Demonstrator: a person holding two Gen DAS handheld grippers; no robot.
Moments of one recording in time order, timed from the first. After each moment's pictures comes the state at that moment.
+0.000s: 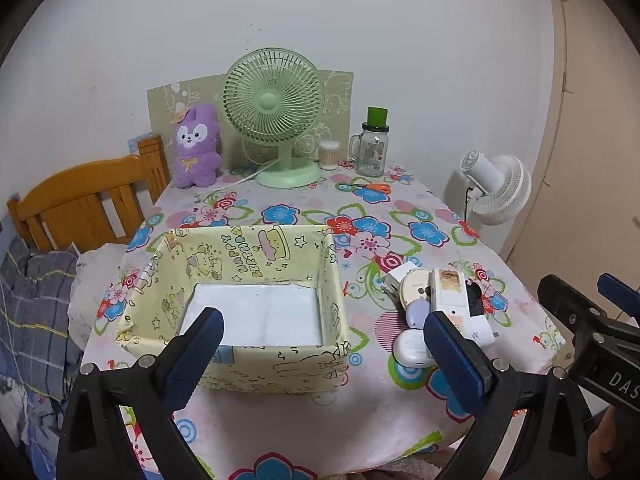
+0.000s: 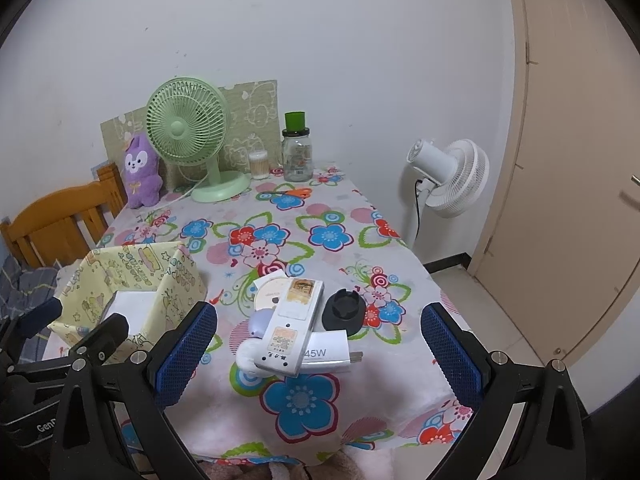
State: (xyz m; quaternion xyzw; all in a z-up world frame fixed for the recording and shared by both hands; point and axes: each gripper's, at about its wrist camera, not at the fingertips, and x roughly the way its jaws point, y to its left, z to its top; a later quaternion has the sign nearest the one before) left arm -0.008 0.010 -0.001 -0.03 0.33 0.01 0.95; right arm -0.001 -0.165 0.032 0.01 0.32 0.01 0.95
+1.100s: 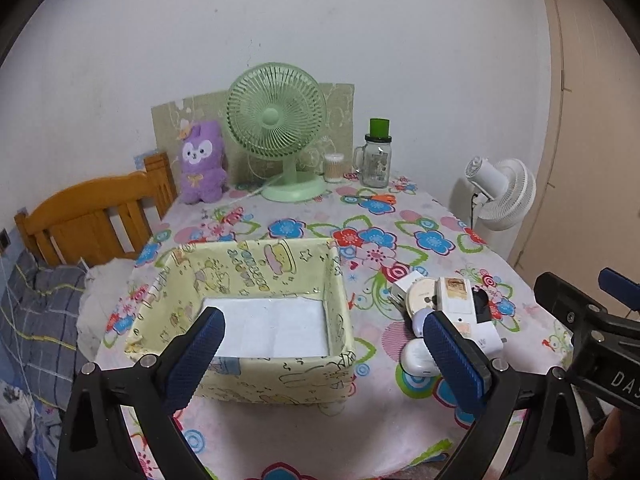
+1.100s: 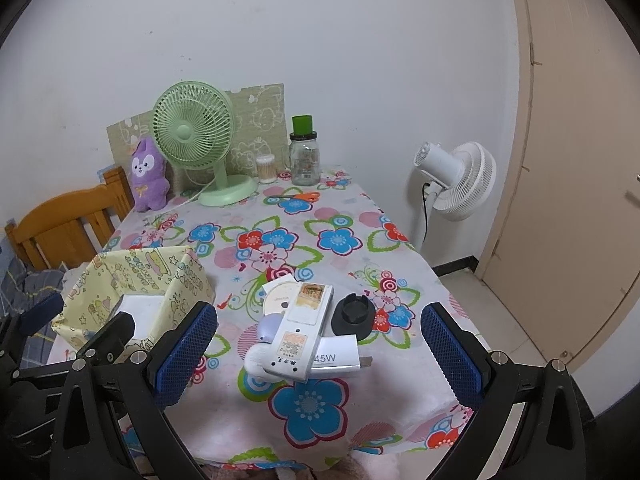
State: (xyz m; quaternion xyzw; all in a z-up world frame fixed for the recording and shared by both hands) left arm -0.009 0.007 0.001 -0.01 0.31 0.02 0.95; right arm 0.001 -0.162 0.032 0.02 0.31 0.02 0.95
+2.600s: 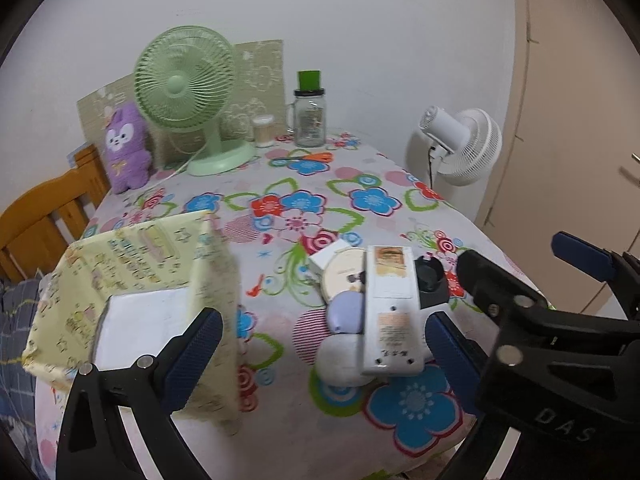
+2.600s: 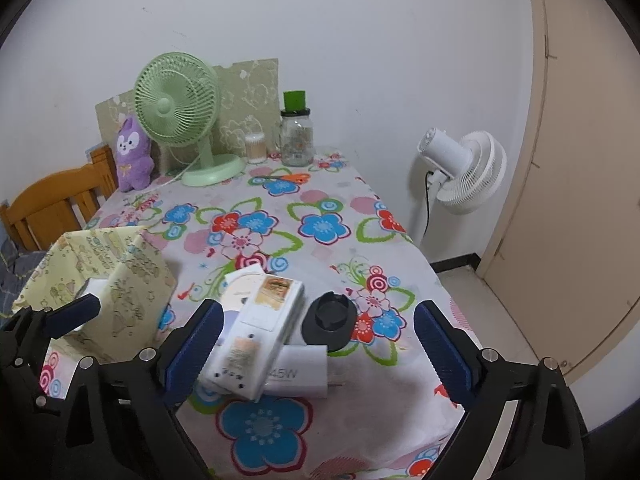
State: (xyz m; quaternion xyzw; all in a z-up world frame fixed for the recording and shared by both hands) left arm 0.045 -0.082 -0.045 0.03 0.36 -0.05 0.93; right arm 0.049 -0.191 -0.014 0.00 0.34 0.03 0.94
